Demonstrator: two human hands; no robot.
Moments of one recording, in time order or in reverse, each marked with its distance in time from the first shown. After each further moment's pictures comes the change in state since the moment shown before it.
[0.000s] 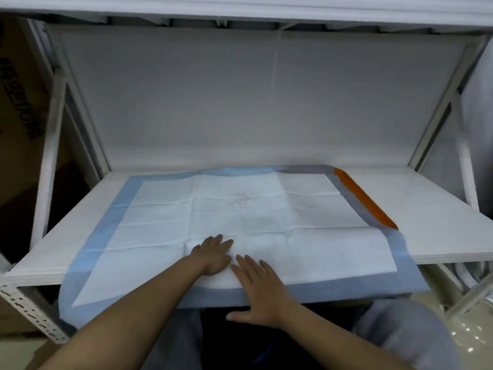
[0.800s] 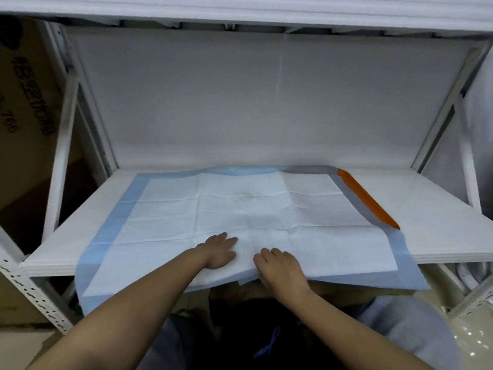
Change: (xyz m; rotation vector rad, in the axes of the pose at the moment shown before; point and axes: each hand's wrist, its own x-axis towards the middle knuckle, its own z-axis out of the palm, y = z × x) left_hand -0.008 -0.005 -0.003 -0.042 -0.026 0.037; right_hand -0.004 0.007 -0.031 -0.292 0.307 0.062
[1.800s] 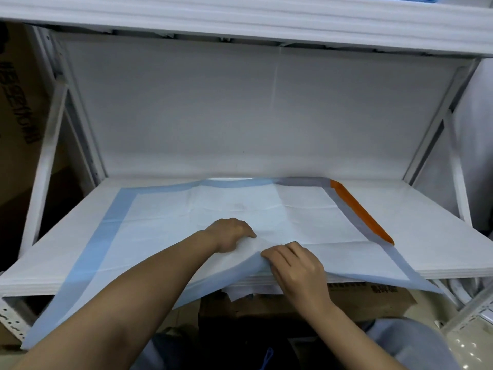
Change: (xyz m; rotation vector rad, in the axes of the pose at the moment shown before) left_hand 0.036 0.033 -0.064 0.271 0.250 0.380; right_hand -0.004 0.035 -0.048 0.089 0.629 0.012
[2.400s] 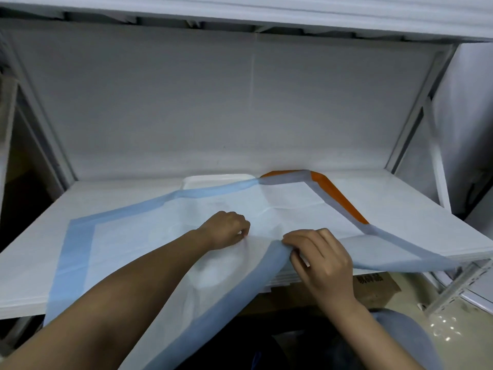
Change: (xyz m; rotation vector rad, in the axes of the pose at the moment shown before) left_hand 0.045 0.009 0.001 0.030 0.261 0.162; right_hand 0.007 0.048 -0.040 0.035 0.110 0.143
